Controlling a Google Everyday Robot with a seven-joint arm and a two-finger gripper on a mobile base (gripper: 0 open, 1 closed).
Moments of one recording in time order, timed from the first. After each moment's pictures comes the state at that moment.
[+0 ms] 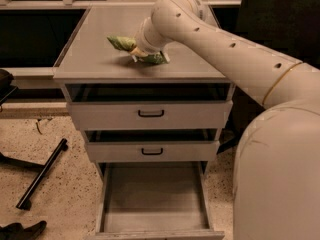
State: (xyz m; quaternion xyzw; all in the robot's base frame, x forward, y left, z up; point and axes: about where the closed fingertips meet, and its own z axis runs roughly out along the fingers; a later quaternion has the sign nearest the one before) arm 0.801 0.070 0.865 -0.64 0.63 -0.05 0.44
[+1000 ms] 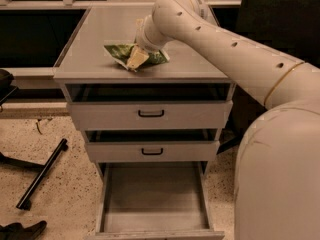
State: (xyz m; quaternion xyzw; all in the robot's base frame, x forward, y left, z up) arm 0.801 0.070 0.865 -0.64 0.63 -0.05 0.44
